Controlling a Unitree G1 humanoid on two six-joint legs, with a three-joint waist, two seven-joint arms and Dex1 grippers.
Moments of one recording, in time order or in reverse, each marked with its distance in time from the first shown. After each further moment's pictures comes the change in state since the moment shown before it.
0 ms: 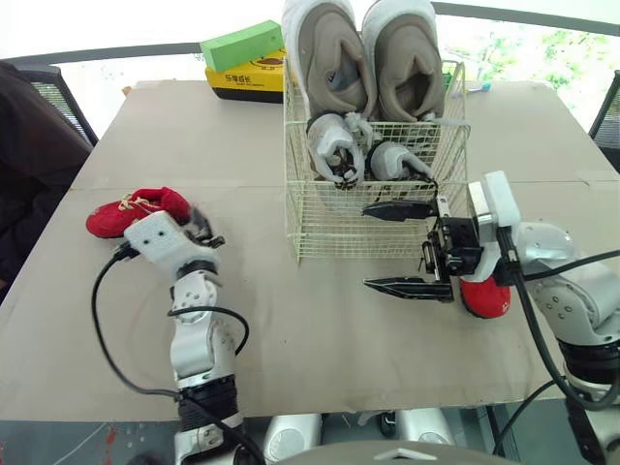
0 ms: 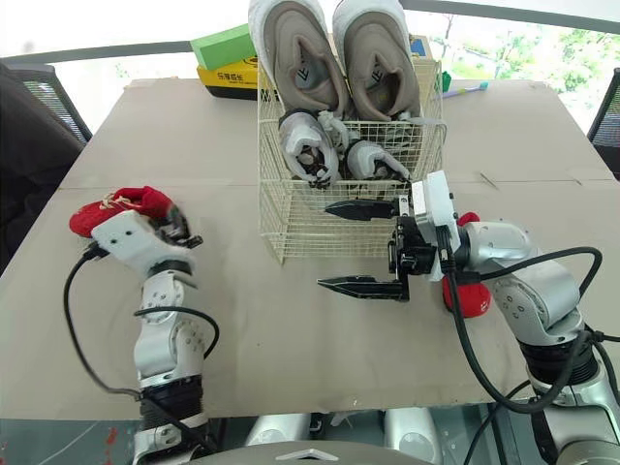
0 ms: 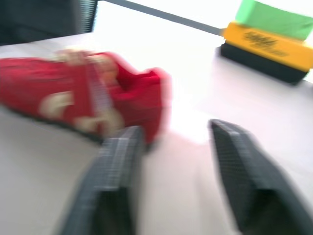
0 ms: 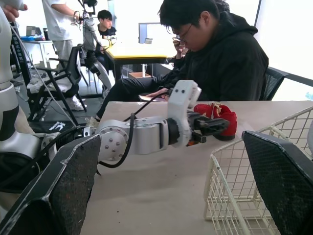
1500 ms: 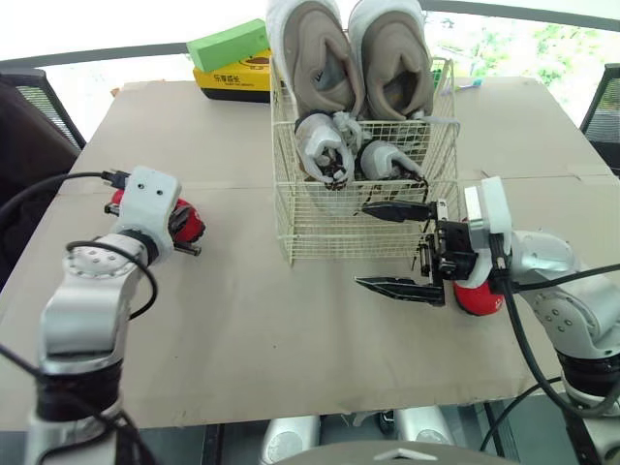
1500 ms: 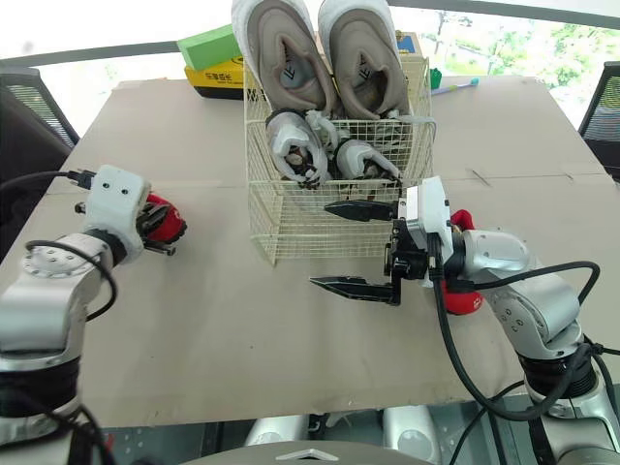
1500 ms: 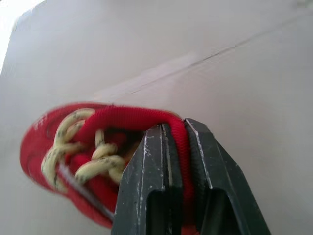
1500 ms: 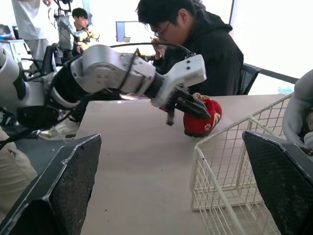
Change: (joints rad) left arm 0.203 0.868 -0.003 -0.349 0.021 0.580 -0.933; right arm 0.044 0.029 0.002 -0.073 -0.023 0.022 -0.094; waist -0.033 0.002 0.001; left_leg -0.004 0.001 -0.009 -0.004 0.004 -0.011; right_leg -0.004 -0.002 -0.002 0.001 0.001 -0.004
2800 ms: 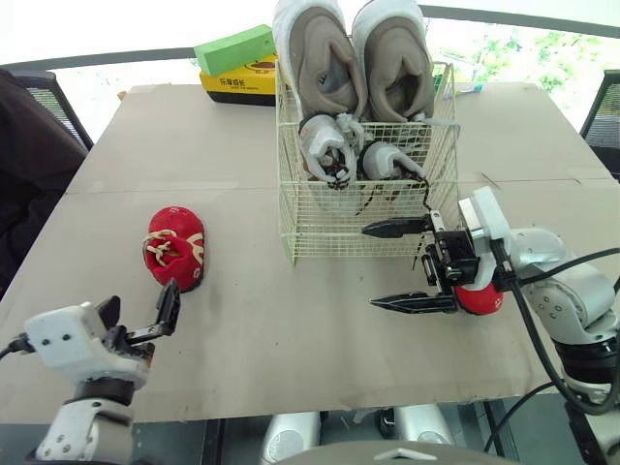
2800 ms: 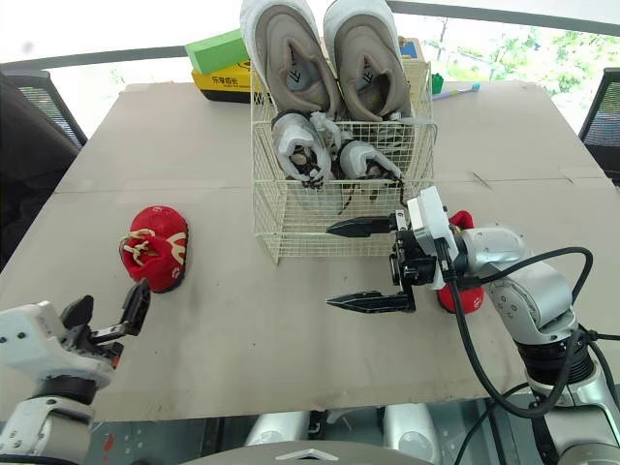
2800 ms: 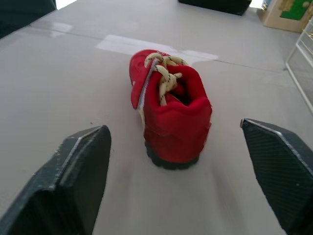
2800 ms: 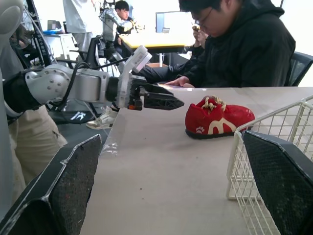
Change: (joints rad) left arm 0.547 -0.758 0.277 -0.200 -0.345 -0.419 0.443; right arm -0.020 -0.051 0.022 0.128 -0.007 -0.025 0.222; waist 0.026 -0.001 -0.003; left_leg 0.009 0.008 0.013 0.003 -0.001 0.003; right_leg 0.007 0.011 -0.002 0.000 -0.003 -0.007
